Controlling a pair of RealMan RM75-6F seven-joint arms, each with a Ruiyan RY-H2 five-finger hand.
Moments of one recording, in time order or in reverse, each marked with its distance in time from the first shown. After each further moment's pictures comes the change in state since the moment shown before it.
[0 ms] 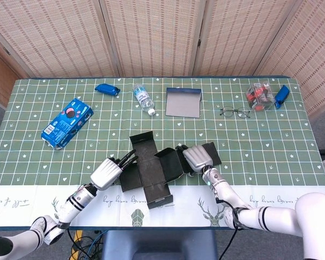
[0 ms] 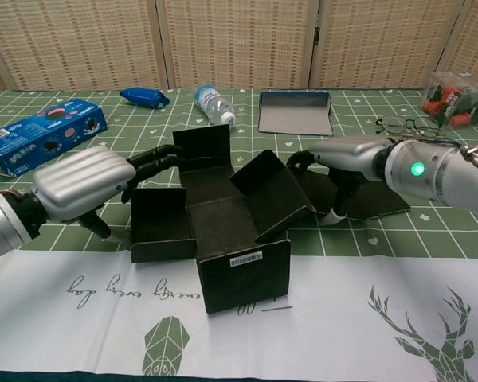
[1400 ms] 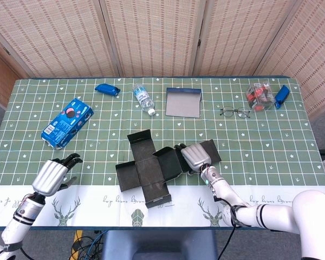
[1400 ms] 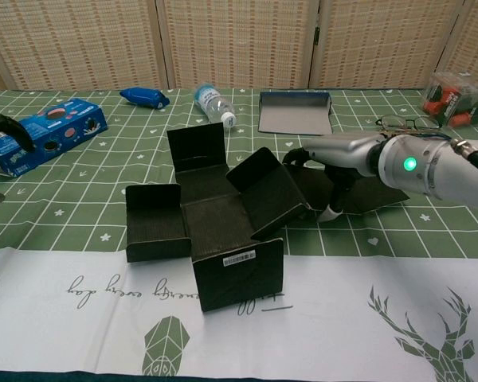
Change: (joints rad) left arm 0.241 0.410 -0.053 -0.371 -0.034 0.059 0.007; right arm 0.035 0.002 -0.007 0.005 0.028 -0.001 -0.031
